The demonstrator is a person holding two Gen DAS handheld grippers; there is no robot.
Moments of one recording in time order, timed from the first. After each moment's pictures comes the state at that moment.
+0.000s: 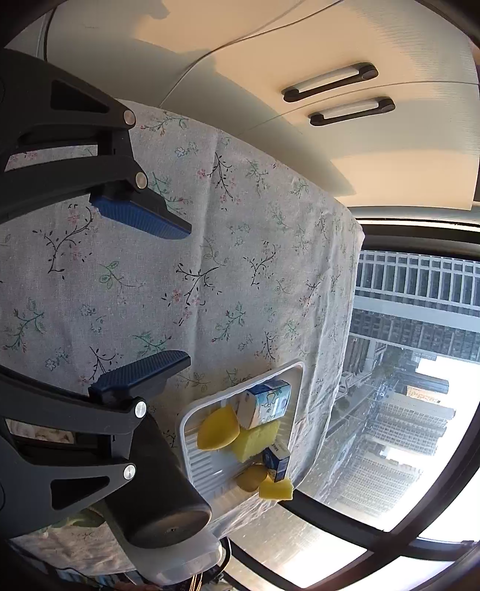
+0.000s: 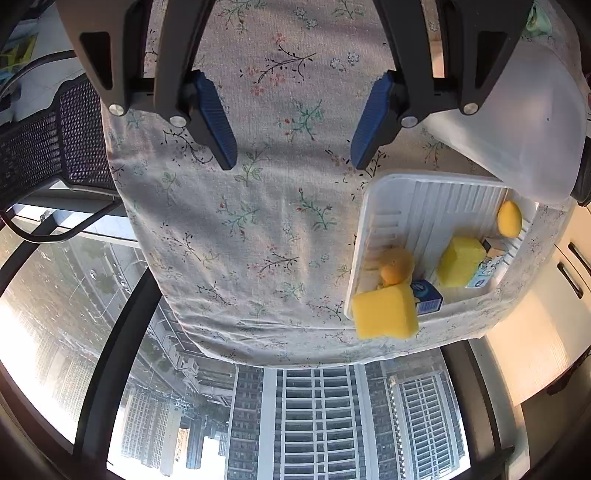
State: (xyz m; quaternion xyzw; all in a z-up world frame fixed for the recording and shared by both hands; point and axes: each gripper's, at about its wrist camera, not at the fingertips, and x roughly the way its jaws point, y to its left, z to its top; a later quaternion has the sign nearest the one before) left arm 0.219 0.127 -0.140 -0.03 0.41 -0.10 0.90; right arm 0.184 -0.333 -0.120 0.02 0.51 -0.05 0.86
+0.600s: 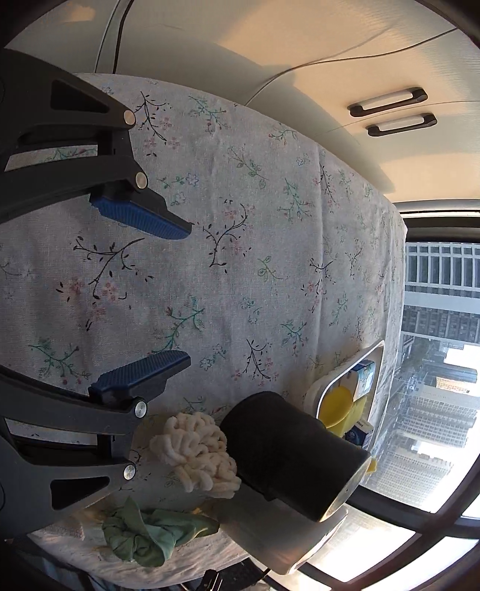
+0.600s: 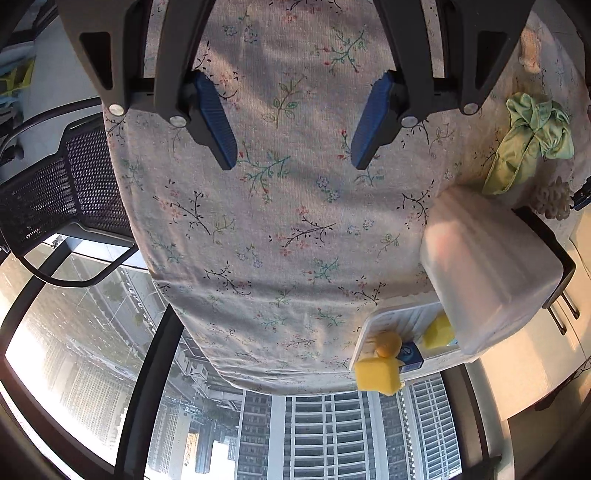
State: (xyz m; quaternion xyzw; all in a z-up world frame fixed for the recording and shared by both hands) left arm 0.121 0.128 -0.180 0.00 0.46 -0.12 0.88; right arm 0.040 -0.318 -0.127 0.02 0.51 -0.06 0.86
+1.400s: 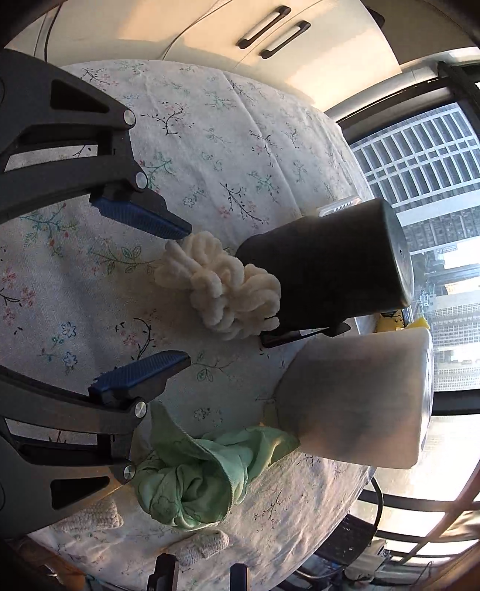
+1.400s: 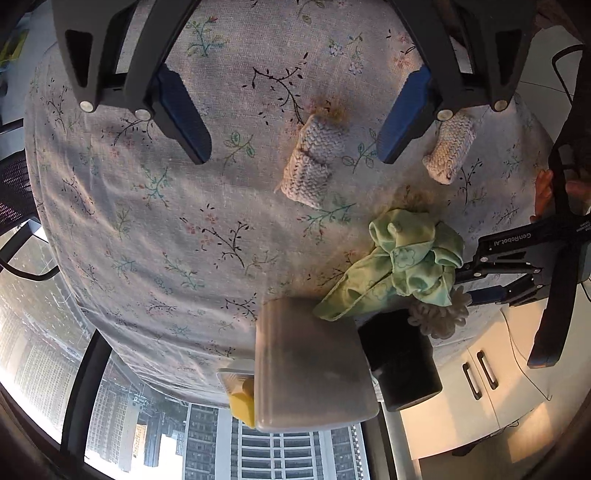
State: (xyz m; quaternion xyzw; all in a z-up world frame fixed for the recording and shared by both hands) left arm 0.079 0.004 -0.181 0.19 0.40 -0.22 0.87; right arm -0.037 -0.189 -0.149 0.01 0.51 0.03 0.86
